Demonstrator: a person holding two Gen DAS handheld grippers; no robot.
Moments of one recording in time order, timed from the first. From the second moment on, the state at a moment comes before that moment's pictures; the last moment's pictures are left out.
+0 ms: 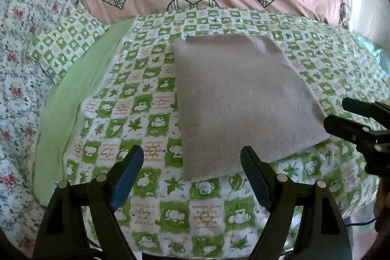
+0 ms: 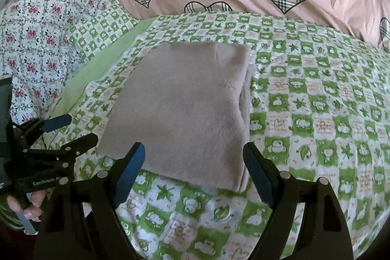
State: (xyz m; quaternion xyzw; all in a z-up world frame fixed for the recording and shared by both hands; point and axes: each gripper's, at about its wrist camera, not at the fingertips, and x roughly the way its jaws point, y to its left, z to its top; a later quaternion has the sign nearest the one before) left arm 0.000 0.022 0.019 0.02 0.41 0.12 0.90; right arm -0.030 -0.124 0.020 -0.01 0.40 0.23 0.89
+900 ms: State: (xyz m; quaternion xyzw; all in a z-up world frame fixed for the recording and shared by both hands) left arm 0.056 0.038 0.017 0.00 0.43 0.13 0.89; right arm 0.026 -0.115 0.007 0.00 0.43 0.23 0.87
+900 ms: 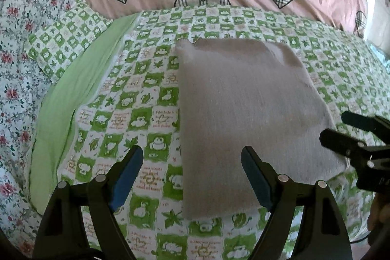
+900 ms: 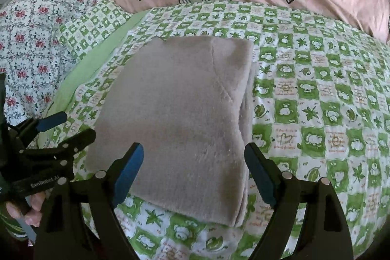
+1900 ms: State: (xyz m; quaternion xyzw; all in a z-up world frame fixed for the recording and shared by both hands) left arm 0.064 0.043 0.018 -0.03 0.42 0.12 0.90; right arm 0.044 -0.109 0.011 0.00 0.44 0.23 0.87
